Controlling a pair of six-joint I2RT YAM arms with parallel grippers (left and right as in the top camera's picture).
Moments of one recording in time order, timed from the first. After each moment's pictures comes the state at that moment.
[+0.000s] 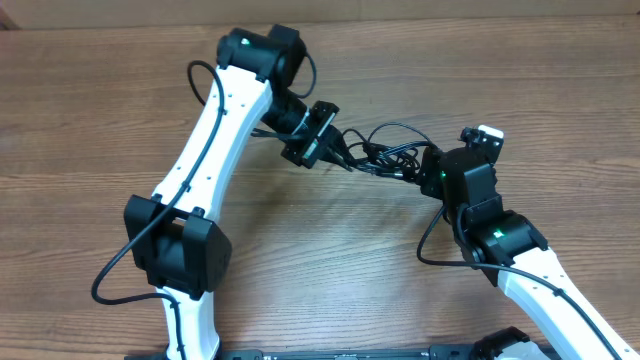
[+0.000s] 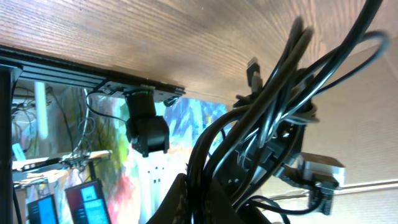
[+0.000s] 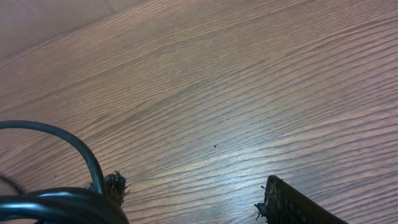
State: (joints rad) left arm -0.35 2.06 2.07 -1.66 0.91 -1.14; right arm 0.37 1.15 0.74 -0.31 0.36 0.58
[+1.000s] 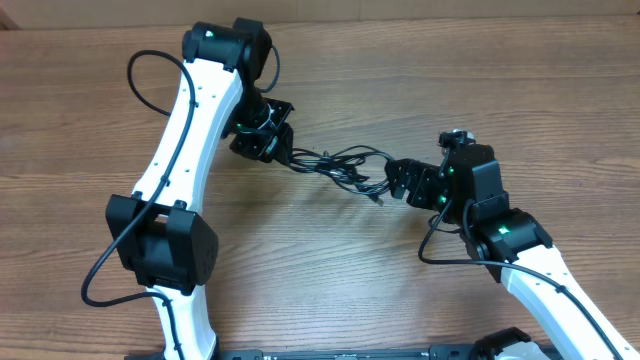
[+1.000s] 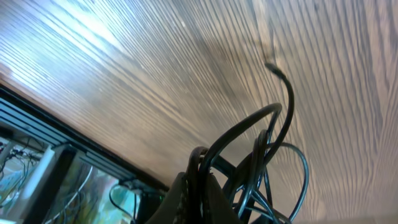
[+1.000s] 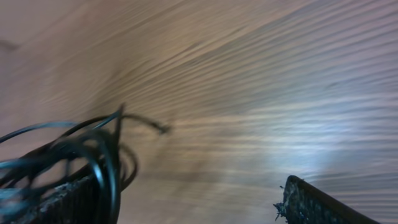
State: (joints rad) left arm -0.25 2.06 2.07 -1.68 0.38 -1.33; right arm 0.32 1.16 0.74 -0.32 -0.17 0.59
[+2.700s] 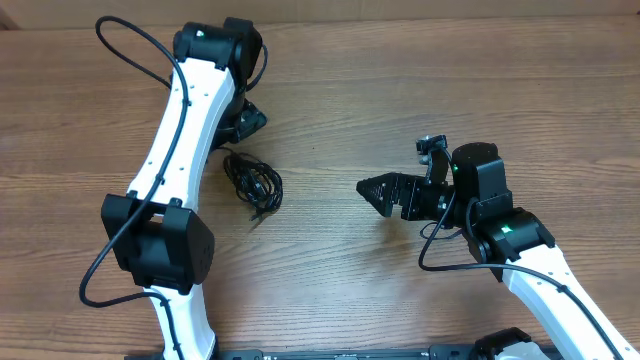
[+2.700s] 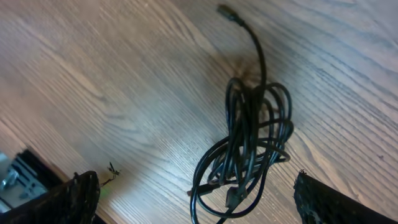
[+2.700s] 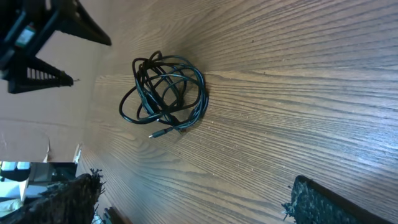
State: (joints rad) left arm -0.23 2.06 2.04 -1.66 -0.24 -1.02; right arm 0.31 1.16 0.74 -0.30 -0.59 0.55
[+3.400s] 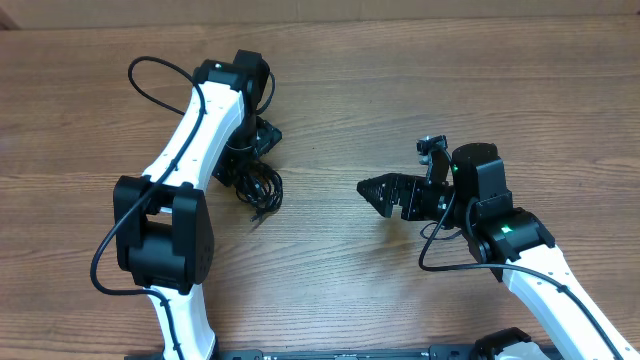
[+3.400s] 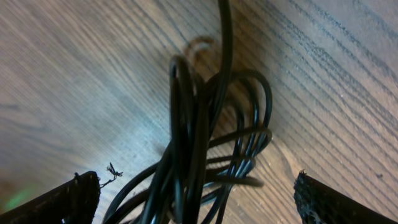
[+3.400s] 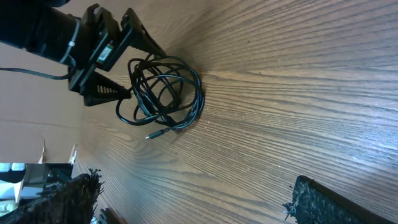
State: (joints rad) left arm -0.23 2.06 1.72 -1.30 -0.08 -1.09; right arm 0.31 1.16 0.74 -0.31 -0.58 0.54
